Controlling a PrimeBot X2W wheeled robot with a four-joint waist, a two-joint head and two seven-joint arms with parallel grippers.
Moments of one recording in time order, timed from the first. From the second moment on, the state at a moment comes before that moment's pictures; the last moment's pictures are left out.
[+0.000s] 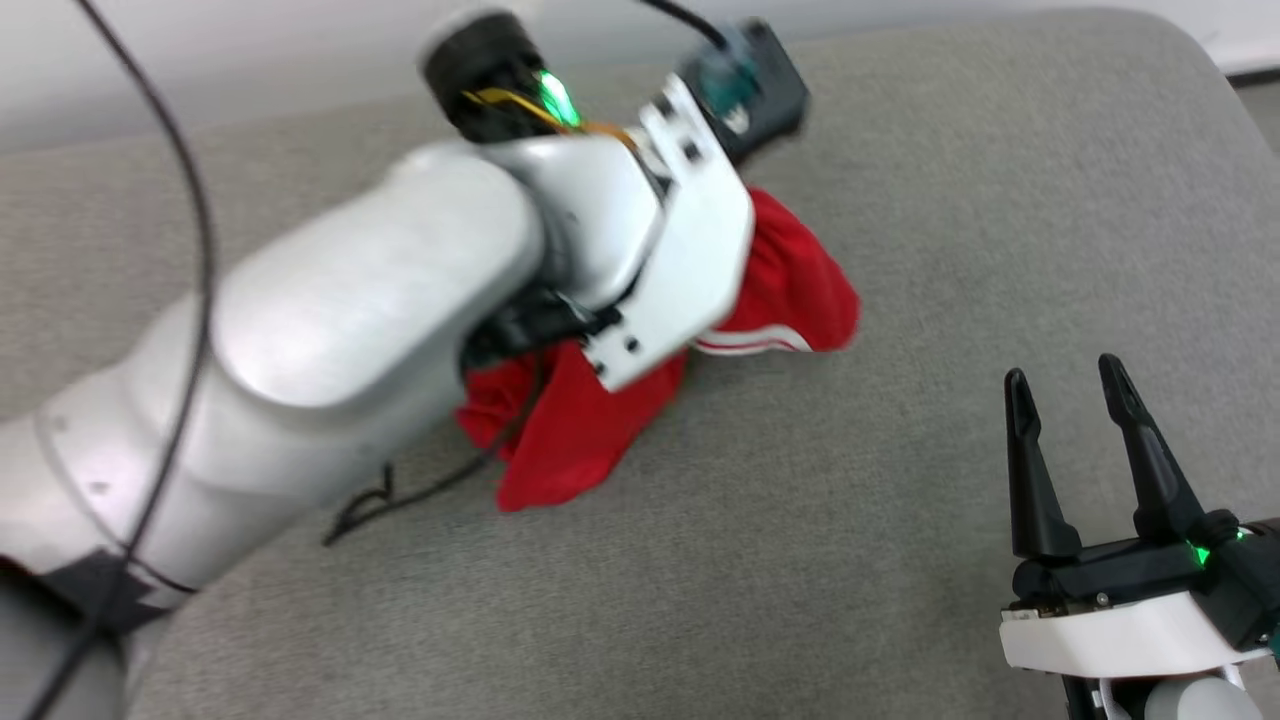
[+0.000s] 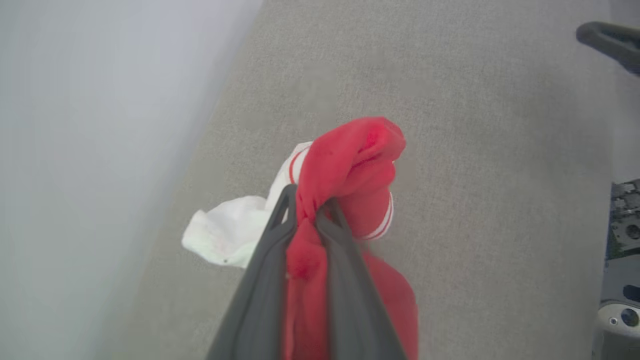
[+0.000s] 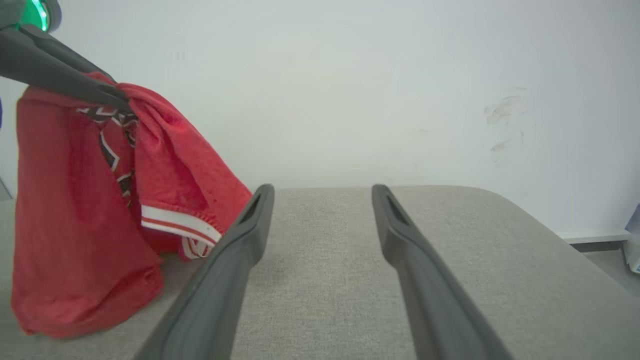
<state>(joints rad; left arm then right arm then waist) -1.33 0.46 -1.16 0.16 -0.89 -0.13 0.74 -0.02 -0.05 0.03 -0.14 0.11 0.13 -0.26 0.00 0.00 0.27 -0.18</state>
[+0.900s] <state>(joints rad) -1.05 0.30 -1.25 0.28 -0.77 -0.13 0.33 -0.01 -0.05 -0.01 -0.11 0.09 0.13 -0.26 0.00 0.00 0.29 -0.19</state>
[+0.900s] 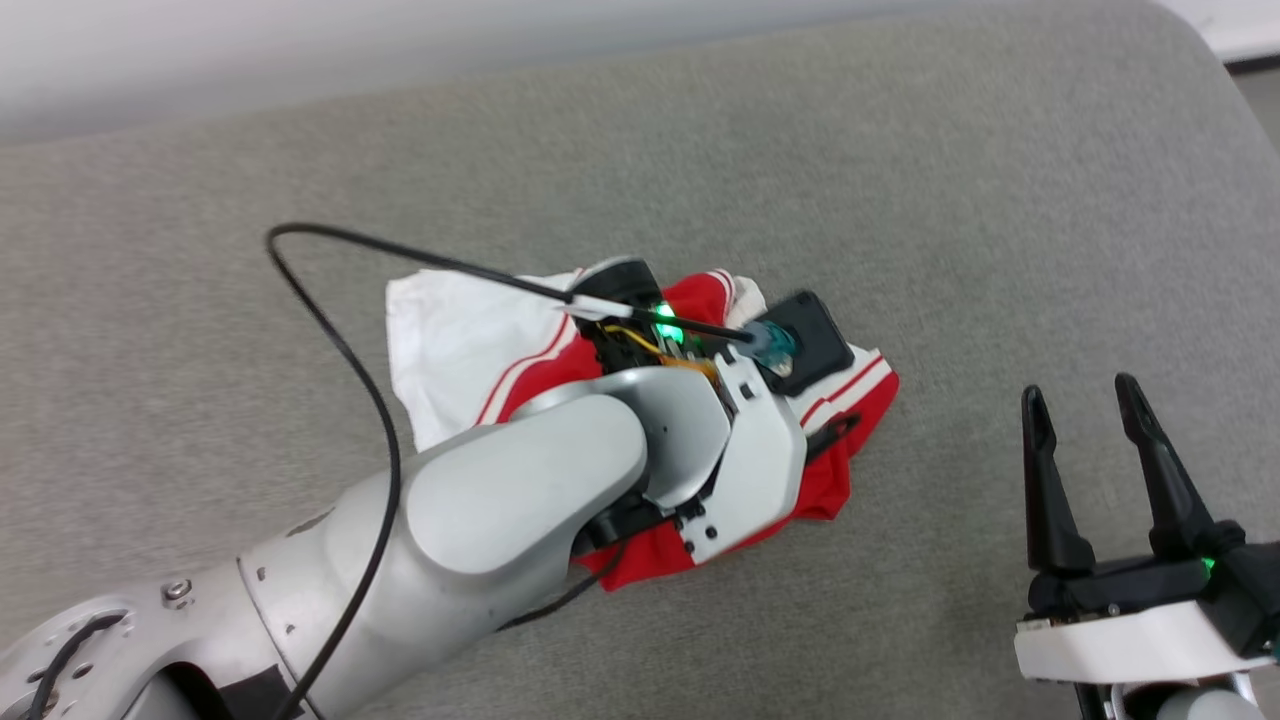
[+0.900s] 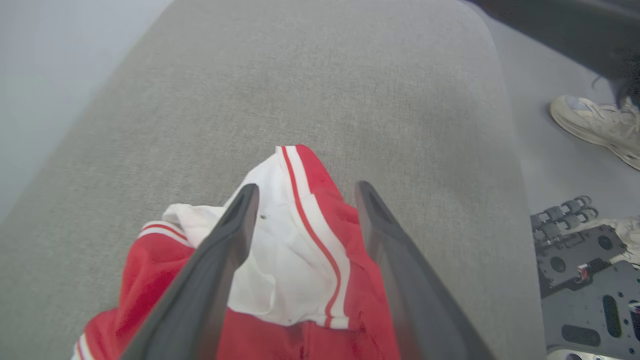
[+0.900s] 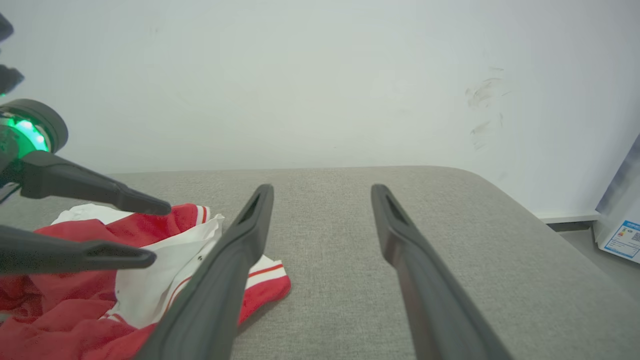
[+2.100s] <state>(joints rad) -0.29 0.44 -0.58 0.04 -0.44 0.52 -0.26 0.12 -0.05 -0.09 -0.06 0.07 0.13 -0.26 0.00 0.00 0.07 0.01</state>
